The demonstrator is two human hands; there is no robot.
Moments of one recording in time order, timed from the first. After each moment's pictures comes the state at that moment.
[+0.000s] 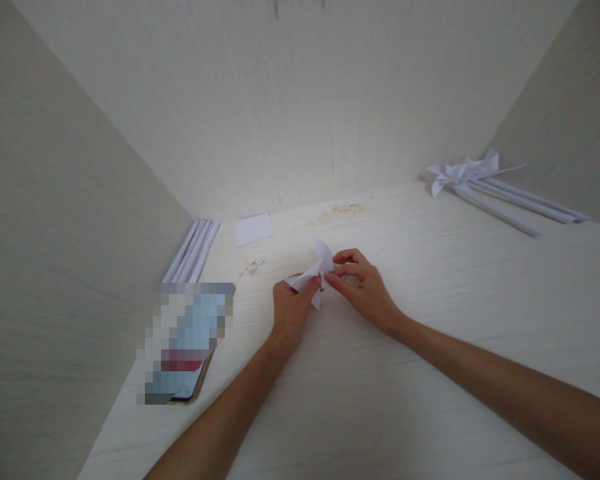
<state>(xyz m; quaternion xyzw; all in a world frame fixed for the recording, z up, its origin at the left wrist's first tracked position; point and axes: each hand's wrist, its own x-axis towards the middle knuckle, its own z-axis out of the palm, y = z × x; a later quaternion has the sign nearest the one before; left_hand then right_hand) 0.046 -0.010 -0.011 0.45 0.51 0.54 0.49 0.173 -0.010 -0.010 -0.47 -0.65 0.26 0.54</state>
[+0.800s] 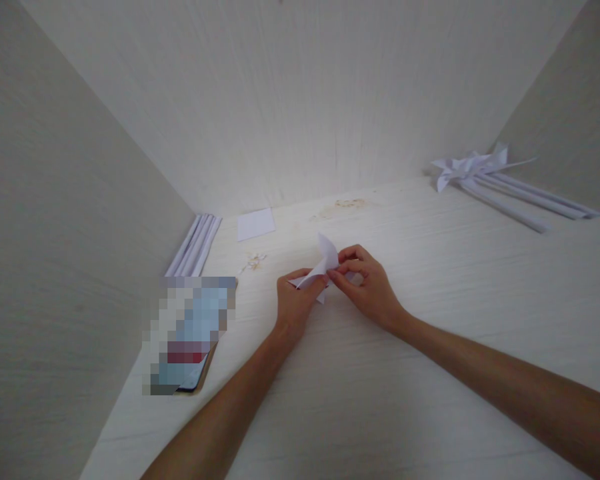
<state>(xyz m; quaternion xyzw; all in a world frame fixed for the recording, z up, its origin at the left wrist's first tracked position) 0.047 -0.013 -0.003 0.46 0.51 0.53 0.50 0.171 -0.014 -0.008 -0.46 -0.67 0.21 0.54</state>
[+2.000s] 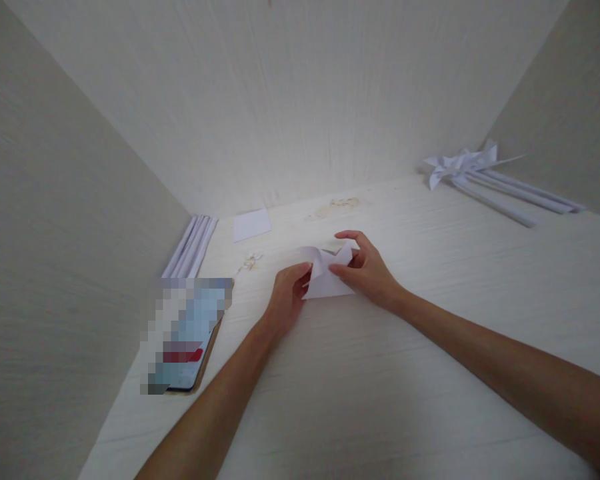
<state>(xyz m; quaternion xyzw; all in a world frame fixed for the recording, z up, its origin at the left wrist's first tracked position) 0.038 -0.010 0.008 0.39 0.38 0.48 0.69 0.183 -0.004 -0.007 -0.40 -0.50 0.54 0.54</state>
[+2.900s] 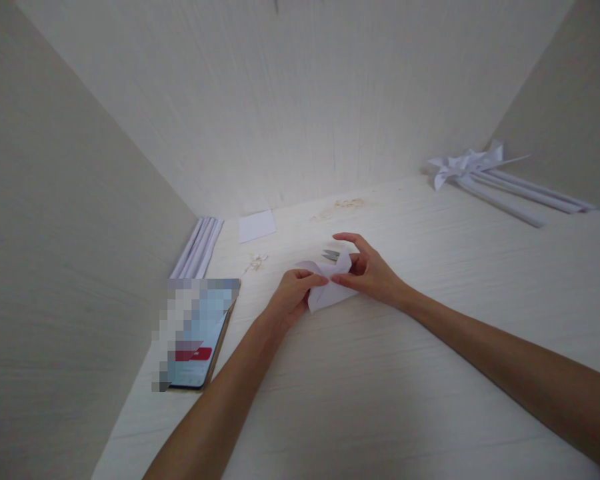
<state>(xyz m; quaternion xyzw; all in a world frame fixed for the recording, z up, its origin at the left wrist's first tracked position) 0.036 0.000 0.010 0.37 0.48 0.38 0.70 0.186 -0.002 -0.008 -0.34 -0.57 0.58 0.48</state>
